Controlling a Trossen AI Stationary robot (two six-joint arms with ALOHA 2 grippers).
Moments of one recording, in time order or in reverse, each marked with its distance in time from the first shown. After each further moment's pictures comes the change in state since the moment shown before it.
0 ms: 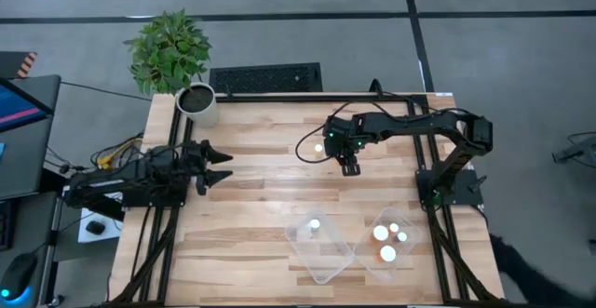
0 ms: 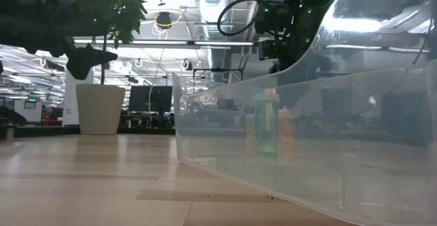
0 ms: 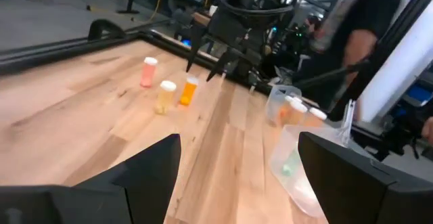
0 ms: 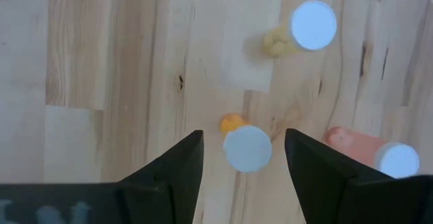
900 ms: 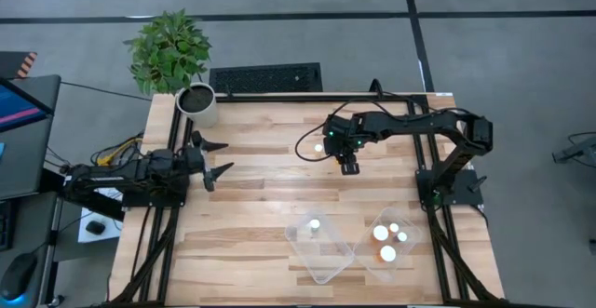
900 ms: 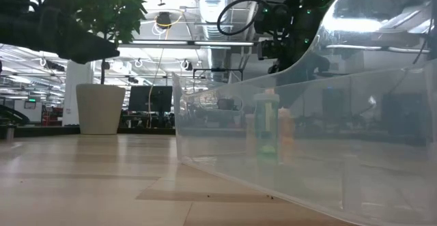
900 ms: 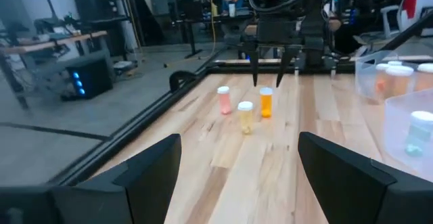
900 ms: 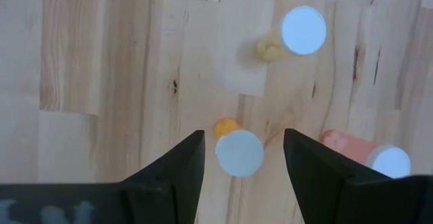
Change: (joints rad) left arm -0.124 0.012 -0.006 0.026 -0.365 0.470; right arm -0.004 0.000 0.000 0.016 -0.002 -0.002
